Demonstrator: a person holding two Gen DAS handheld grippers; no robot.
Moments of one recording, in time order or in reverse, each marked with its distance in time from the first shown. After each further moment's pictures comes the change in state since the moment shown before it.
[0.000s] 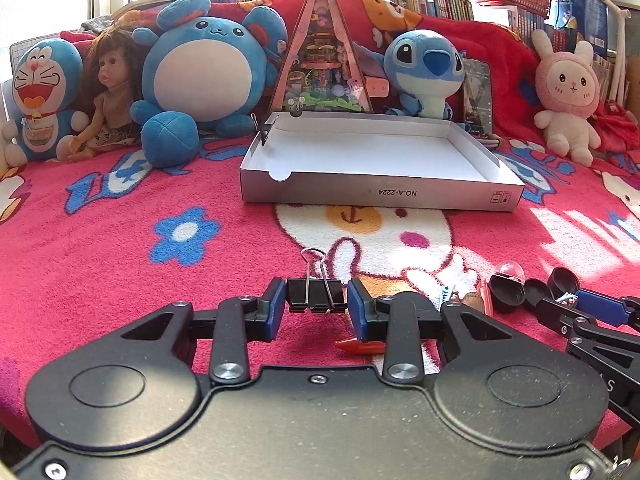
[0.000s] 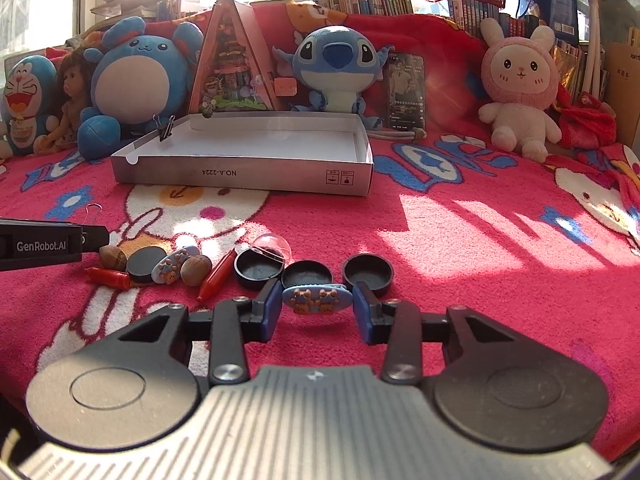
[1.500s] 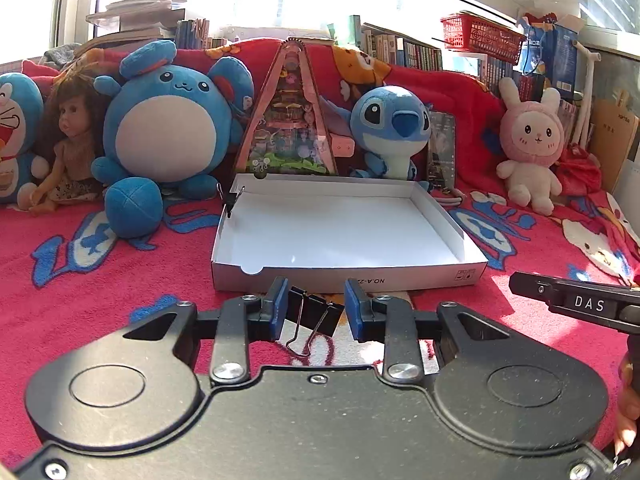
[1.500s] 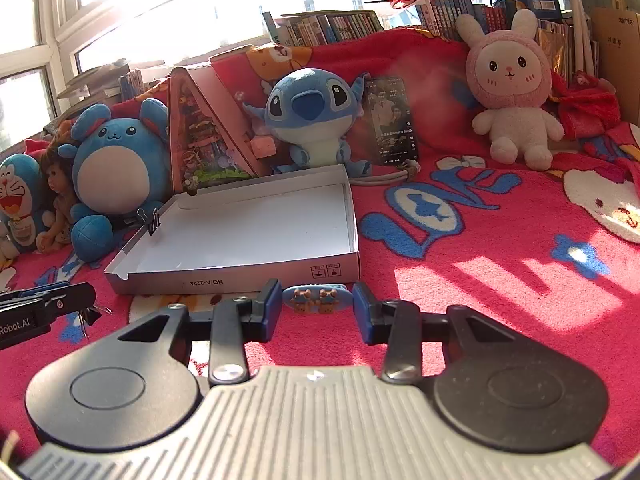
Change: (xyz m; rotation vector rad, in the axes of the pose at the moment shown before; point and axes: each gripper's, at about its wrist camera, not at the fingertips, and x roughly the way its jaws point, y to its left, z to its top) left arm -0.004 0.019 0.070 -0.012 -0.069 -0.164; right arm 0.020 -0.042 0.074 0.202 -0.033 0.077
